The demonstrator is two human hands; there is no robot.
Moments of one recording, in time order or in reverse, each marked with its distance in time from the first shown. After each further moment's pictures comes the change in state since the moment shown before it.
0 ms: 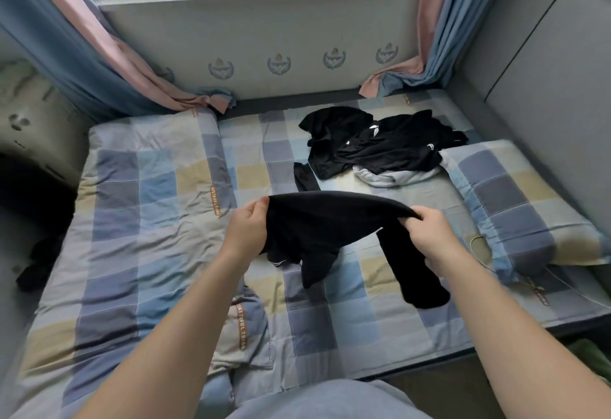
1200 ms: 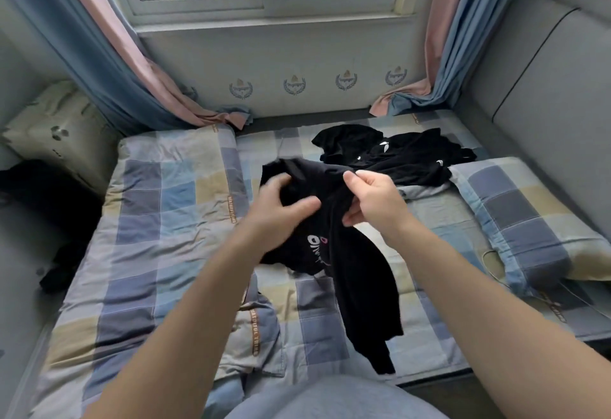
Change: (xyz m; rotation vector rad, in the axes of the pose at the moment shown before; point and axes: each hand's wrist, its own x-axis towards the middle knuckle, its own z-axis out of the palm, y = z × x) left_hand -0.058 0.059 -0.038 0.083 -0.189 0.196; right_hand -0.075 -0.112 0.066 0.273 -0.284 -0.297
